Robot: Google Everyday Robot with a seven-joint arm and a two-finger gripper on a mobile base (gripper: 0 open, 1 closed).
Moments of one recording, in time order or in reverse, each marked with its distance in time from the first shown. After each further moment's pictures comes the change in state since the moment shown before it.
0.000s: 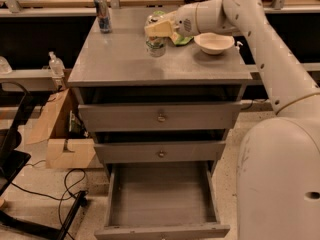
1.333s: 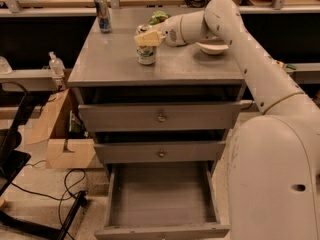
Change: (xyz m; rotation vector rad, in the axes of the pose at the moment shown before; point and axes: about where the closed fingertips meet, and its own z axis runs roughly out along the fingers) arm 0.032 0.002 0.053 -0.003 0.034 0.038
